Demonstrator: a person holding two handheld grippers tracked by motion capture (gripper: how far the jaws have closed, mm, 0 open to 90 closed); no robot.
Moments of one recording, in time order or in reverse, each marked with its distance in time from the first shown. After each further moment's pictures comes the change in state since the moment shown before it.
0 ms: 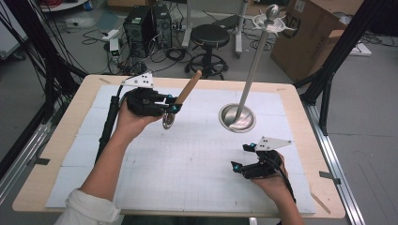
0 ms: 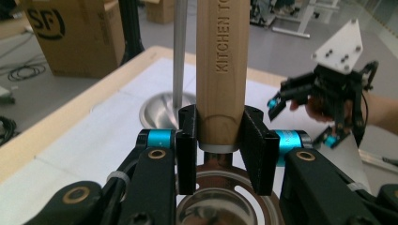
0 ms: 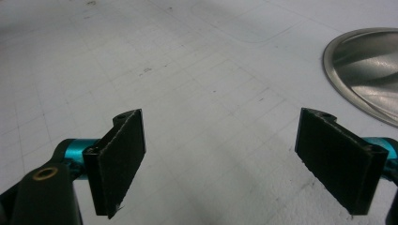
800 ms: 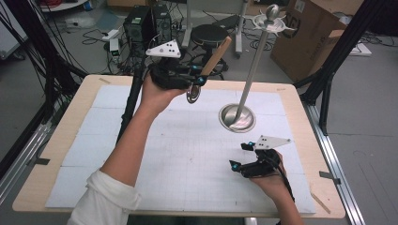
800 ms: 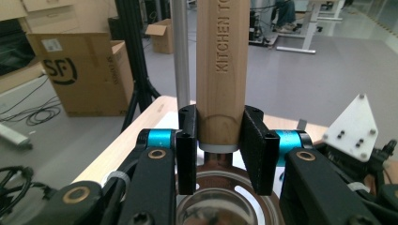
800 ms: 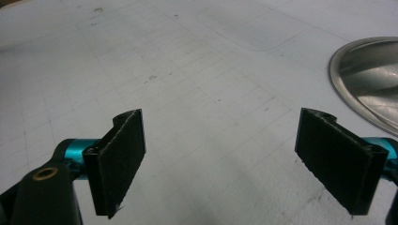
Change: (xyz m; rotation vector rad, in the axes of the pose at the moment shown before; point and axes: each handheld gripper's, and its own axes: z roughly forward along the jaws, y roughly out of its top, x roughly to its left) left arm -0.005 0.090 0.045 -0.061 0.022 0.100; right arm 0.000 0.003 0.002 -0.018 0.020 0.003
